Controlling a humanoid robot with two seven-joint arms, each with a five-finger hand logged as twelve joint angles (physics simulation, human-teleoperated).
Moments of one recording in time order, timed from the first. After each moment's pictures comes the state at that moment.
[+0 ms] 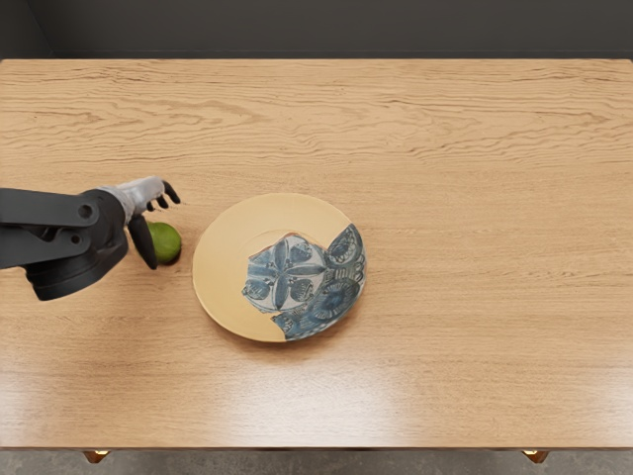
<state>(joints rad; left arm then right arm) -1.55 0.57 0.54 -1.57 0.65 0.43 0.61 0.06 0.00 0.00 0.15 0.04 -0.01 0.16</state>
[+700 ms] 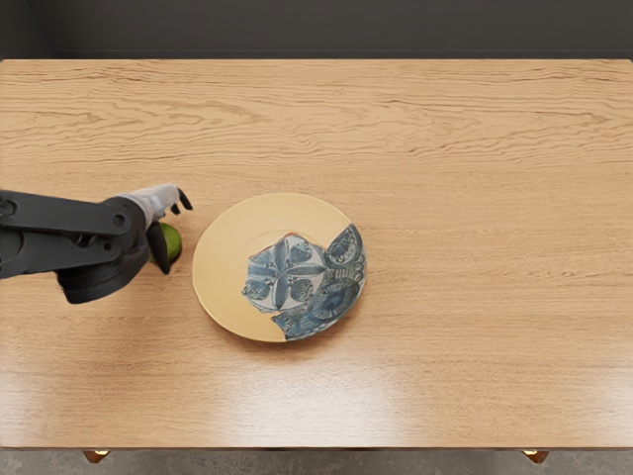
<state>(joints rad) -1.52 0.46 0.57 -1.49 0.62 0.45 0.61 0.06 0.00 0.00 0.15 0.04 -0.01 0.16</state>
